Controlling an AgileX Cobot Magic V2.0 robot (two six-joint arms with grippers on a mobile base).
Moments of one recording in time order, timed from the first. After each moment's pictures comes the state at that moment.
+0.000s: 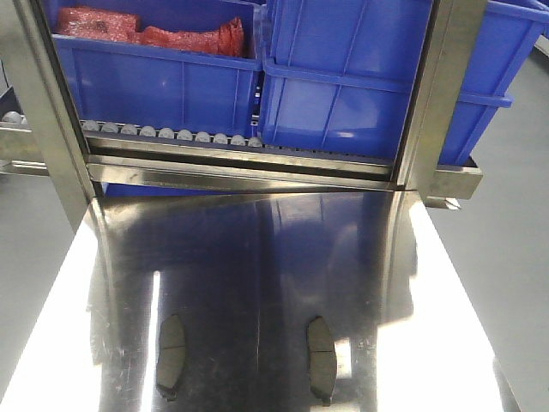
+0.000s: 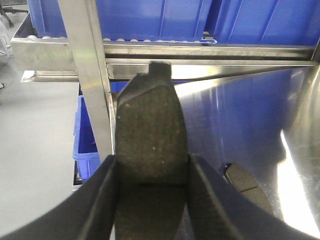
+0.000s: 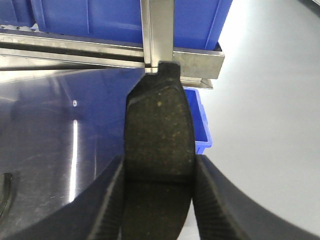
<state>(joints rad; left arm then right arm) -0.20 0.28 -0.47 0.11 0.63 -0.09 0.00 0.42 -0.32 0.01 0.38 0.00</state>
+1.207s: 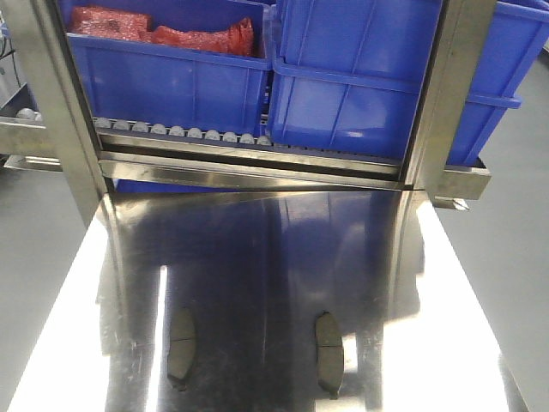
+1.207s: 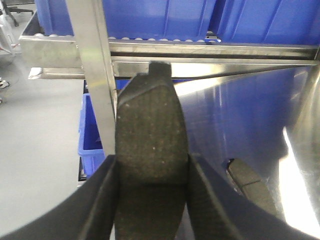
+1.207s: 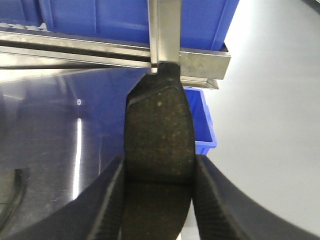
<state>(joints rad) -0.20 0.28 -0.47 0.11 0.63 -0.09 0.00 0.42 -0.32 0.01 0.38 0.00</state>
